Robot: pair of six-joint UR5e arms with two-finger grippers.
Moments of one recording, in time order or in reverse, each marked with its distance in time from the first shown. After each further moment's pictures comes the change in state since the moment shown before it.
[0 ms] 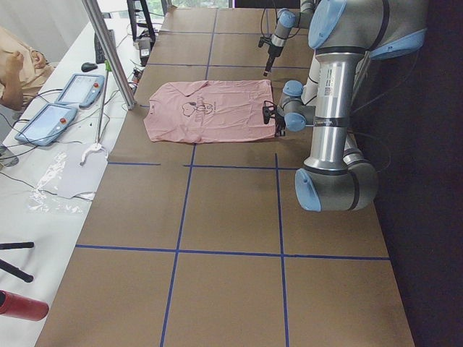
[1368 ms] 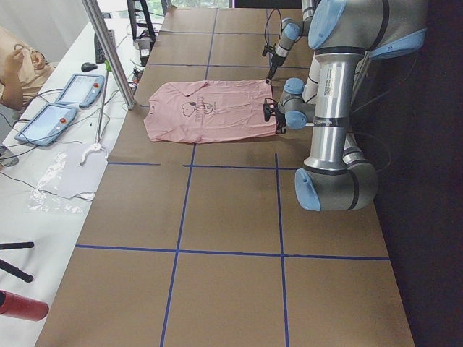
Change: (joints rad) left arm 0.005 -0.005 -0.017 -0.001 -0.001 -0.002; right arm -0.070 0.033 -0.098 0.009 -0.108 0.031
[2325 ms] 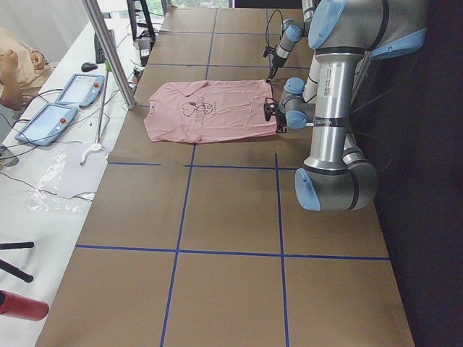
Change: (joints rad) left arm 0.006 0.000 -0.003 -0.001 0.003 -0.012; right arm -0.015 -0.002 -0.011 0.000 -0.027 0.008
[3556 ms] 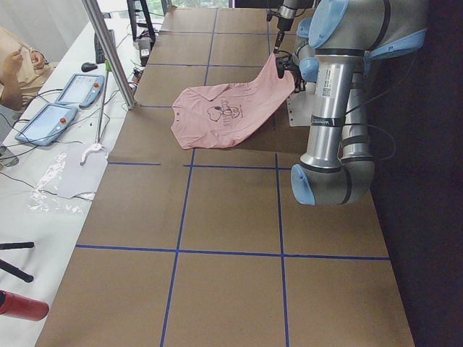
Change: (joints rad) left arm -0.055 -0.129 -0.579 0.619 -0.206 0.005; right arm 0.064 -0.161 0.532 -0.228 0.210 -0.027
